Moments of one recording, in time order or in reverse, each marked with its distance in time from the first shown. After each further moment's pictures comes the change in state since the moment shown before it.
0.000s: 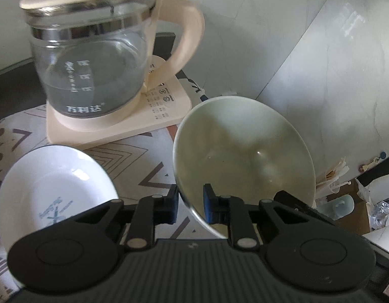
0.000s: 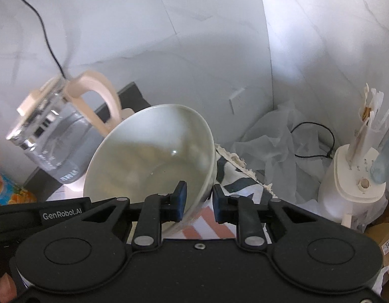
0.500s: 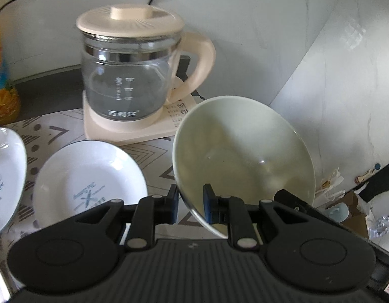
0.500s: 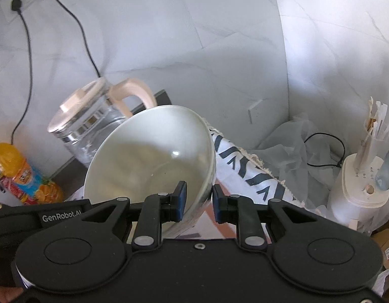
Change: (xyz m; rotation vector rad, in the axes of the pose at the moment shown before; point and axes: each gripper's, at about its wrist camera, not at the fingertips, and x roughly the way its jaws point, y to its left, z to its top) left arm -0.069 0.005 -0.025 -0.045 -0.093 0.036; right arm -0.051 0.017 -0.014 -0.043 -0.038 0.084
